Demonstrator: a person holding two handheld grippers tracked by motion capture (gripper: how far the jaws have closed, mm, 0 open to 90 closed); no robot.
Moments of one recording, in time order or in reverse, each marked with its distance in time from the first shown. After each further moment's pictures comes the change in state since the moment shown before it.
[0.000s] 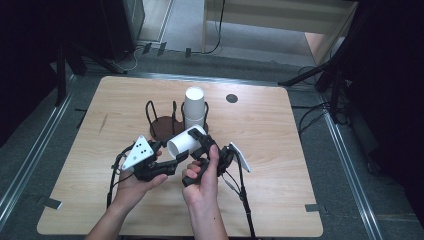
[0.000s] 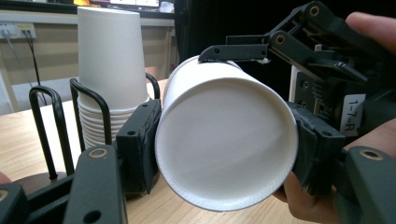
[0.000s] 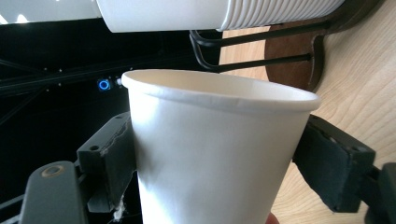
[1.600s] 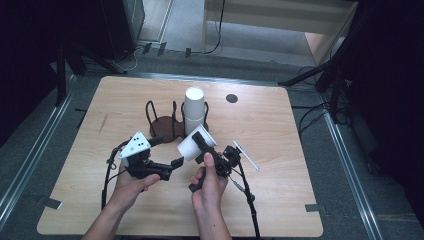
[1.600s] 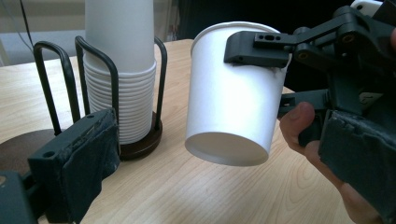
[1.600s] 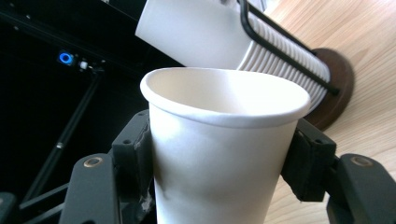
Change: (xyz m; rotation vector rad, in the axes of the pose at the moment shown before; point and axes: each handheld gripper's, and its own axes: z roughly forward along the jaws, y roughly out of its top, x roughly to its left) left arm 0.010 0.012 -0.008 0.166 -0.002 -0.075; right arm 0.001 -0.001 -0.012 -0.187 -0.077 -0.588
